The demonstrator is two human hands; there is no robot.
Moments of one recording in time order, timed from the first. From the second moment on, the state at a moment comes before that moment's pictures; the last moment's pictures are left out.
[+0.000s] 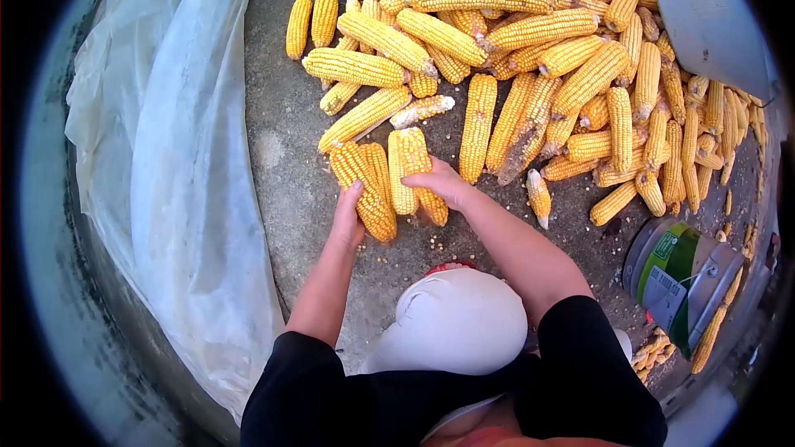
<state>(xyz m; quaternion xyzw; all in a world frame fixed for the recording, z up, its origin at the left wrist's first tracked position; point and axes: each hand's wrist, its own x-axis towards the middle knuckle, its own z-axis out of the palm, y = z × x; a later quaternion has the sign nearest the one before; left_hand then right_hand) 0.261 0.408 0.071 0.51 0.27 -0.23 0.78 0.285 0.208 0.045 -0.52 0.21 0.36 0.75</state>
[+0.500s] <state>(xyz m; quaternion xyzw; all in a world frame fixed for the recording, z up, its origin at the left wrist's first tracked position) 0.257 0.024 0.322 0.23 -0.26 -0.54 0.76 0.075 -0.119 0.454 -0.76 0.29 -0.13 0.57</state>
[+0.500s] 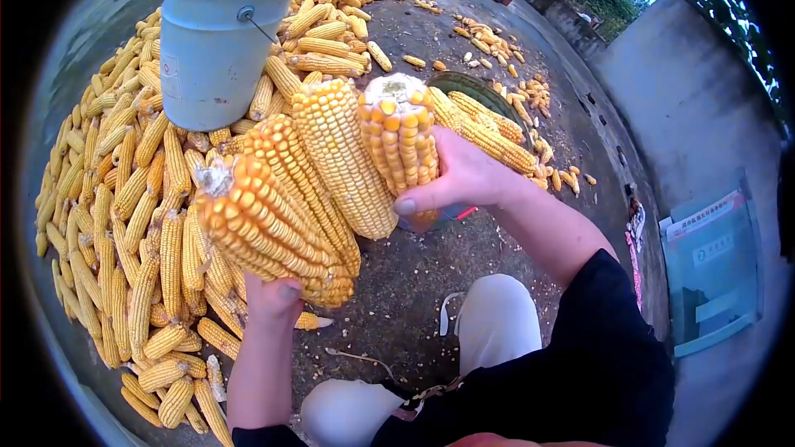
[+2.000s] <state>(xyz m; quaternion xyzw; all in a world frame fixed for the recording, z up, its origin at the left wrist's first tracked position) -0.023 -0.312 0.432 0.75 -0.66 0.04 -0.05 -0.288 -0.367 0.332 -0.62 0.47 -0.21 0.59</state>
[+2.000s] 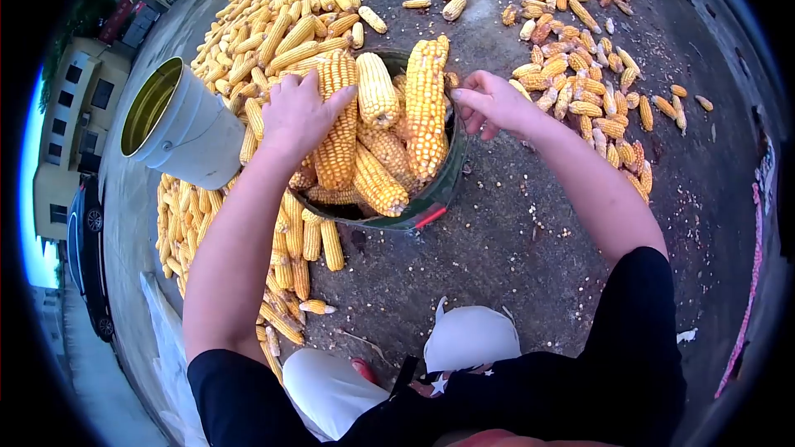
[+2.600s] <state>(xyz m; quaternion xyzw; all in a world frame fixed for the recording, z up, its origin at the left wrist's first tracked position) 0.001 -0.210 0.338 0.68 -0.25 -0.47 0.51 -0.260 -0.404 0.384 -0.81 0.46 0.02 0.36</state>
